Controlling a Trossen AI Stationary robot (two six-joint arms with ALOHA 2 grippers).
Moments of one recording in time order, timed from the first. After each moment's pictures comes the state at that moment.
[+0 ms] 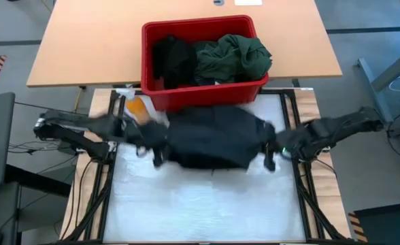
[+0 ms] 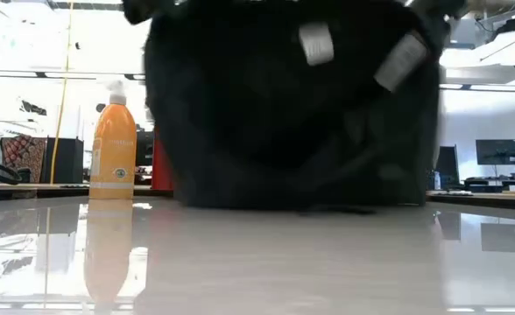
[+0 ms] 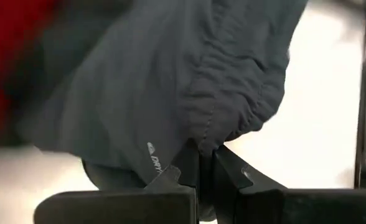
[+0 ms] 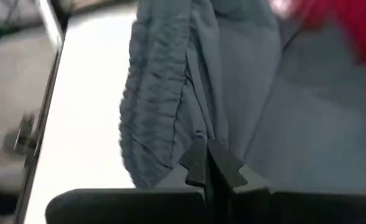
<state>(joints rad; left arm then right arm) -0.16 1.25 1.24 -0.83 -0.18 -0.53 0.31 0.89 0.91 -0.68 0.27 0.45</state>
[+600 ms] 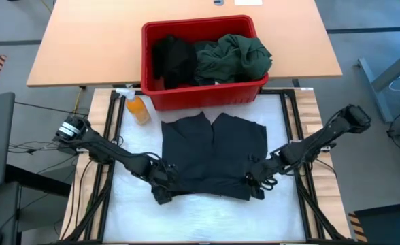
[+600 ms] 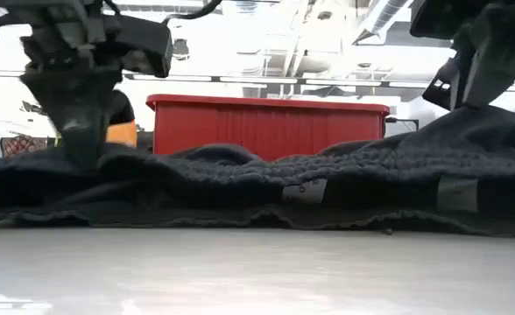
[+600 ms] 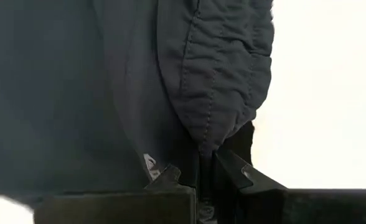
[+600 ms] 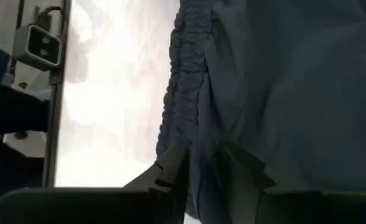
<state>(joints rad) -0.39 1.61 0.97 -0.53 -0.02 -0.65 0.45 1.23 0.73 -0.34 0.03 0.60</state>
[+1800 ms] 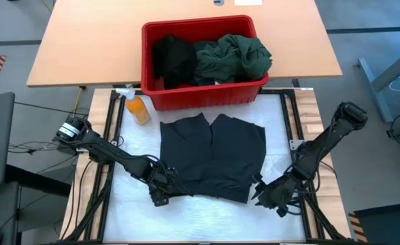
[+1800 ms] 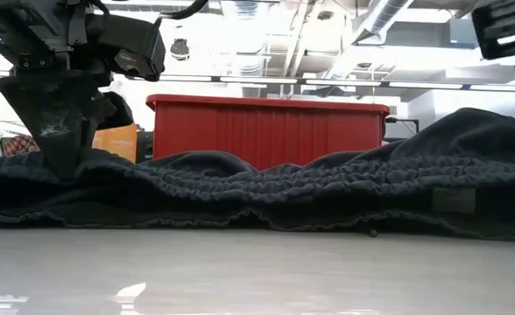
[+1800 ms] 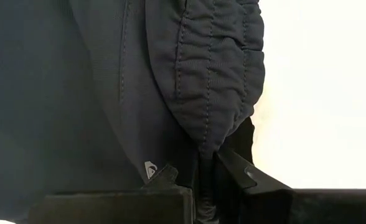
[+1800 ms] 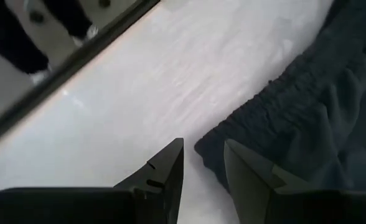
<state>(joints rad) -0.42 1.61 0.97 -0.55 0.00 -0.58 0.79 1.23 0.73 -0.35 0.18 0.01</state>
